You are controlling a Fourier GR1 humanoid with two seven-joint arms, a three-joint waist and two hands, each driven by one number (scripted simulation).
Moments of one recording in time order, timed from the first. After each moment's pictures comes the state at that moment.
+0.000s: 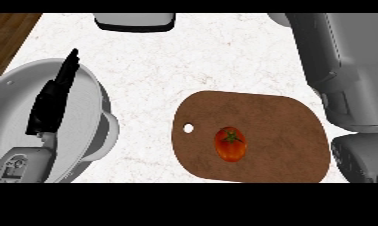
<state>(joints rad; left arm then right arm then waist) -0.18 0.34 -0.04 -1.47 -0.09 0.14 0.08 -1.35 -0.19 -0.27 -0.76 1.53 -0.18 1.10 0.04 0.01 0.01</state>
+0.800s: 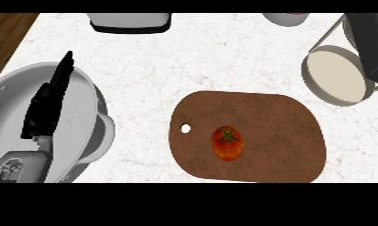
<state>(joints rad) -0.15 0.34 -0.02 -1.49 -0.10 0.14 0.08 -1.35 -0.41 -0.27 -0.48 1.65 -0.11 1.04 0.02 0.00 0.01</state>
